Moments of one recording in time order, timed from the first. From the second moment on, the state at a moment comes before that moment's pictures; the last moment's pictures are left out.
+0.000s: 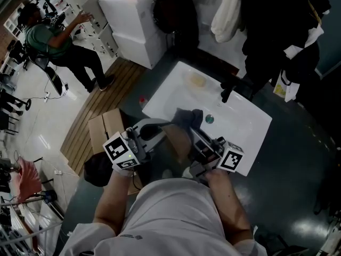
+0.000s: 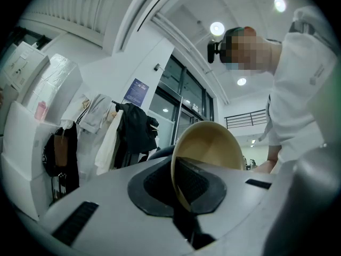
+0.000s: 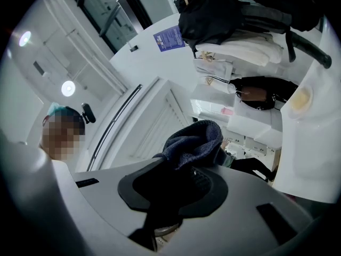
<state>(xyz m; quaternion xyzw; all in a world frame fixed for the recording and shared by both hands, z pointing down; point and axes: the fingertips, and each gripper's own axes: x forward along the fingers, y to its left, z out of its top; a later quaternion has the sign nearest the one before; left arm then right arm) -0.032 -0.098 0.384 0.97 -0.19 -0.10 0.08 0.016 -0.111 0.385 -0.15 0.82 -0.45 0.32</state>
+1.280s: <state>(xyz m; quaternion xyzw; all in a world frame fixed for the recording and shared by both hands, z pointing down) -0.031 -0.101 0.403 0.97 -0.19 -0.10 0.13 0.027 -0.106 0.376 -0.15 0.81 -0.45 0.34</state>
